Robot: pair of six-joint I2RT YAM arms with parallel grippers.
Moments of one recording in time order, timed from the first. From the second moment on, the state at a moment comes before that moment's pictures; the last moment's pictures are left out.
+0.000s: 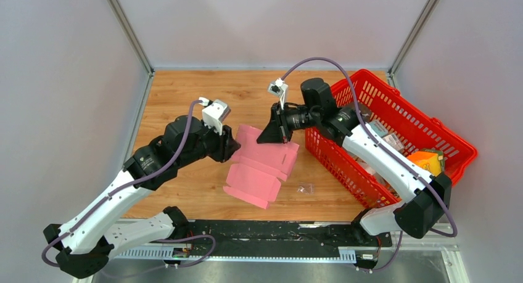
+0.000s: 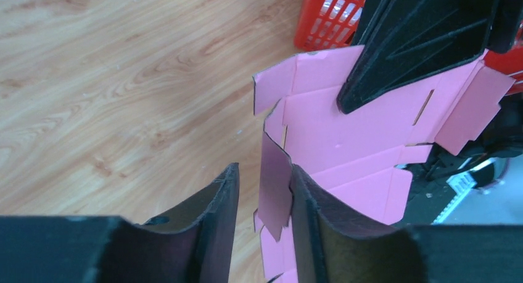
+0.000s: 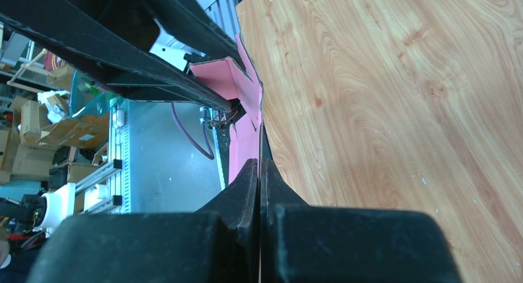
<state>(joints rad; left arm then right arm) -0.83 0.89 1.16 -0.71 -0.05 -0.24 0.67 1.39 1.35 -0.44 -0.81 0.28</state>
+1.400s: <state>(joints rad) -0.62 0.80 0.97 -0.57 0.27 -0.31 0.74 1.45 1.37 -0.40 -0.78 0.15</state>
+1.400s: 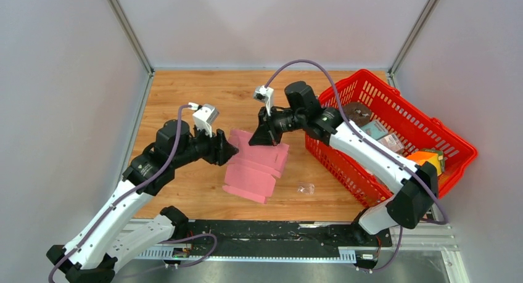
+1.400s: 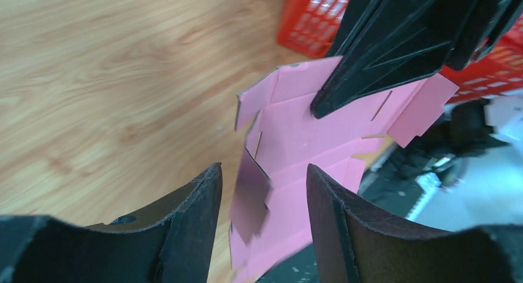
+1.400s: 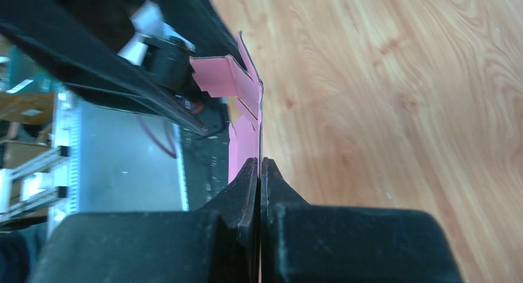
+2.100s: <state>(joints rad) -0.44 0.98 1.06 -0.67 0.14 -0.65 0.83 1.65 1.36 -0.45 -0.50 -0.07</state>
